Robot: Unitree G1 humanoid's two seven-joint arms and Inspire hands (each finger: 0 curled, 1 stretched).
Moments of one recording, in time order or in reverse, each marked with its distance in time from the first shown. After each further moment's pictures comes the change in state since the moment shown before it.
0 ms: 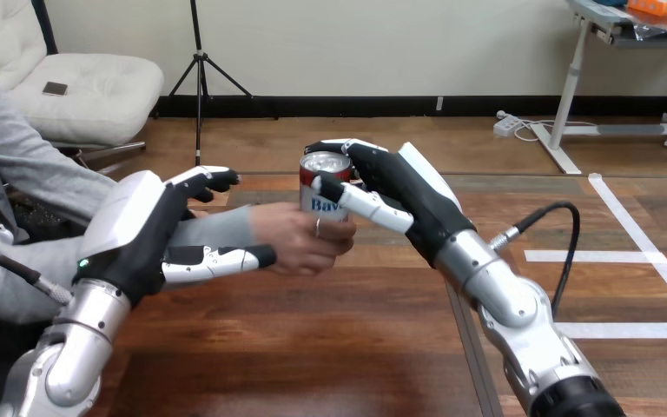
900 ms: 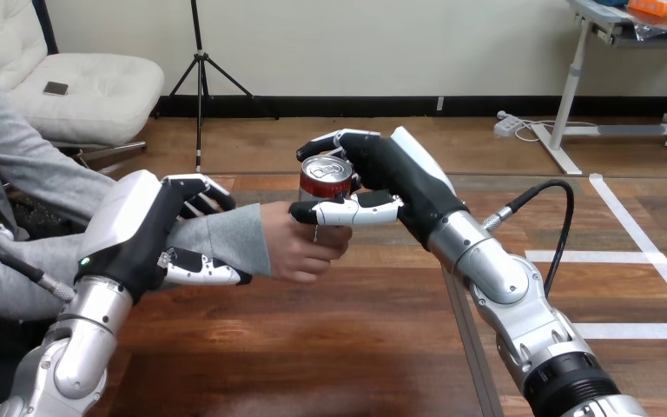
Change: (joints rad) left arm -0.035 -0.023 -0.003 0.043 0.017 0.072 0.021; right arm -0.076 0.007 0.007 0.004 -0.022 0.104 0.013
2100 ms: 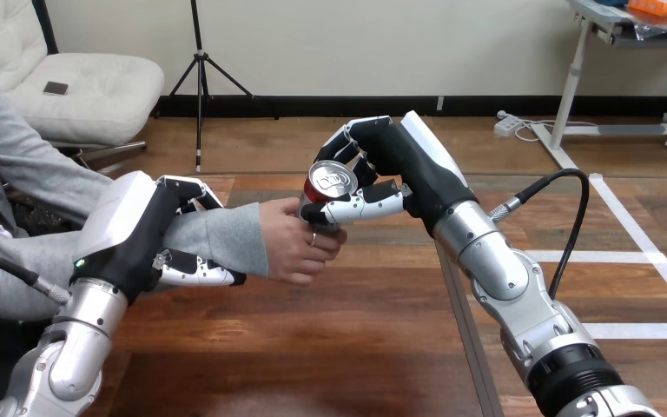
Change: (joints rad) left arm -0.031 0.008 0.001 0.108 -0.004 -0.097 0.043; right arm -0.031 -0.009 0.011 0.038 -0.082 -0.056 -0.126
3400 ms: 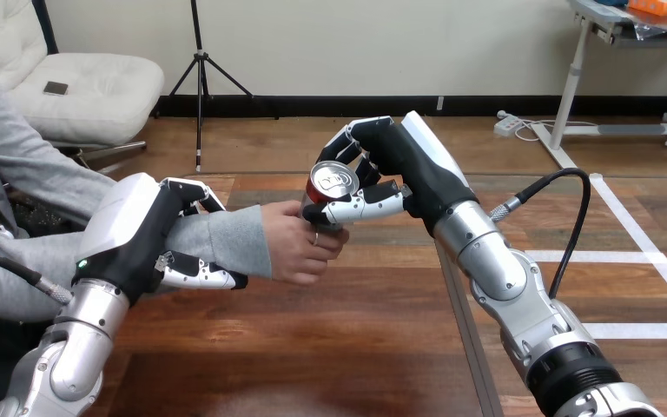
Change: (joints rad) left arm 0.000 -0.002 0.000 0.000 0.013 0.000 -0.007; right arm -0.009 0.000 0.001 0.018 -0.022 -0.013 -0.026
